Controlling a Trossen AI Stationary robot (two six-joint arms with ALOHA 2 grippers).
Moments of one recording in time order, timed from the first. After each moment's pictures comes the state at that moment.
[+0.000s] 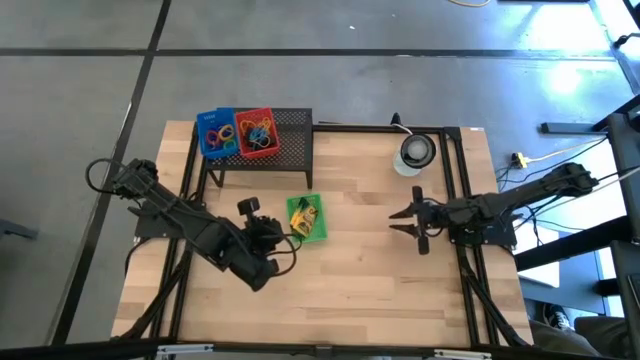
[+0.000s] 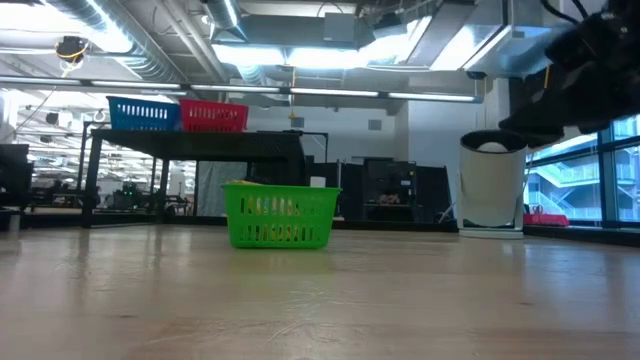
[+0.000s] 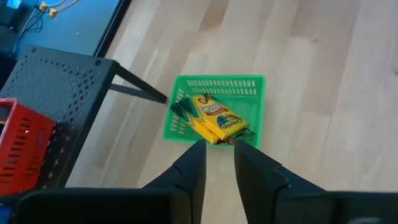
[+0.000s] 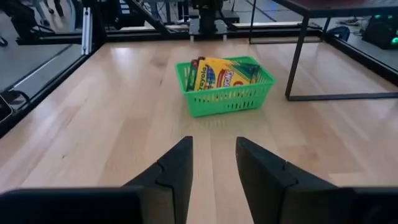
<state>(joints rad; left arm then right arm) -0.57 1.59 1.56 -1.30 -0.73 -0.76 0.32 0.53 0.08 0.17 0.27 0.12</state>
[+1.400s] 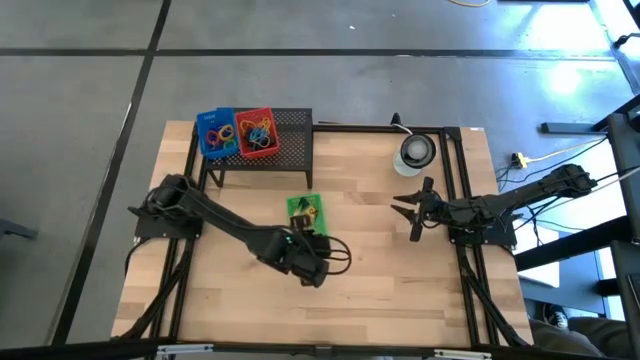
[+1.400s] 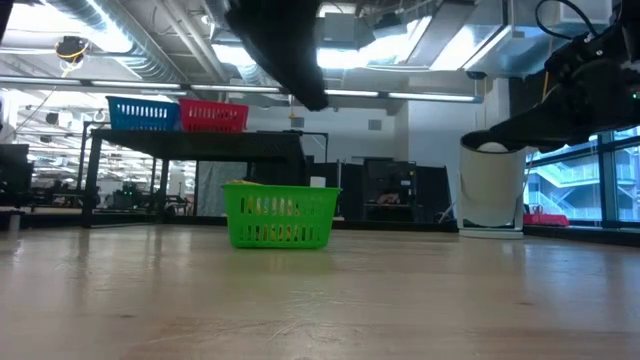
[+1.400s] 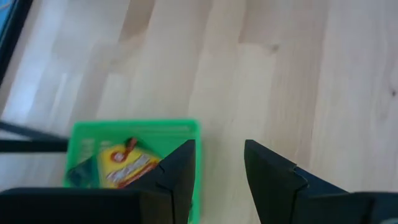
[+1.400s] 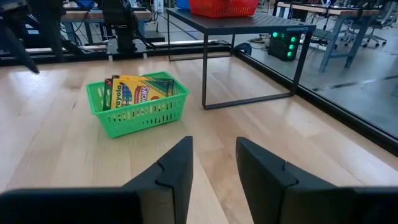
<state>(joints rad) -0.41 1.91 1.56 -0.83 -0.55 -0.46 0.32 0.49 0.02 0.25 0.61 0.12</state>
